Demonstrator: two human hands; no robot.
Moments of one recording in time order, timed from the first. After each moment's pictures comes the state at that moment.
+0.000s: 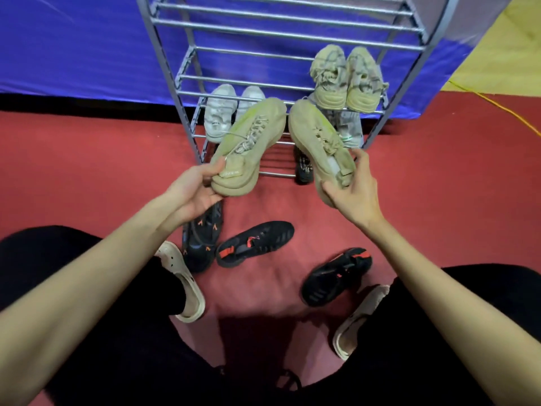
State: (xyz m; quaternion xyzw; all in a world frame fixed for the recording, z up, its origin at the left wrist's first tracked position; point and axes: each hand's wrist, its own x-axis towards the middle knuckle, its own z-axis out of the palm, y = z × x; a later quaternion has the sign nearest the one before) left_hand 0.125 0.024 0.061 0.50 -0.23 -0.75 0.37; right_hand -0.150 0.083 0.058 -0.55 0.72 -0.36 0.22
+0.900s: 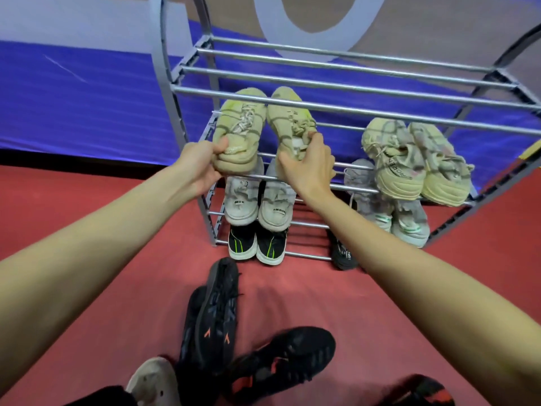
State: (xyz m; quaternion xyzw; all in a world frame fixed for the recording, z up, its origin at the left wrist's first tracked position) left_hand 0.153 -0.248 0.052 0.50 -0.28 -0.65 0.49; right_hand -0.015 -0.223 0.037 -0.51 0.73 -0.41 0.18
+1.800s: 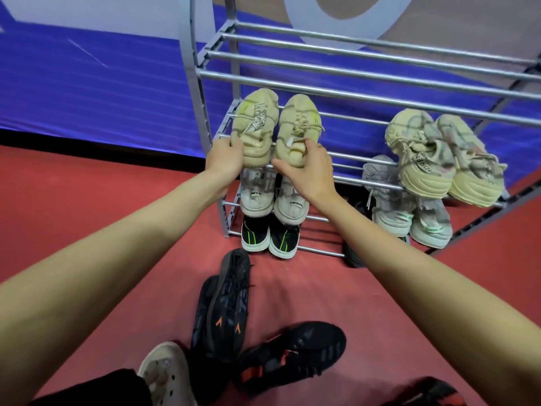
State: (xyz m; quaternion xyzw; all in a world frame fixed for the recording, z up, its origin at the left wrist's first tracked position) left_hand 0.155 -0.253 0.012 0.70 -0.49 -0.36 0.38; right_hand 0.000 -0.232 -0.001 -0.62 0.69 -0.33 0.18
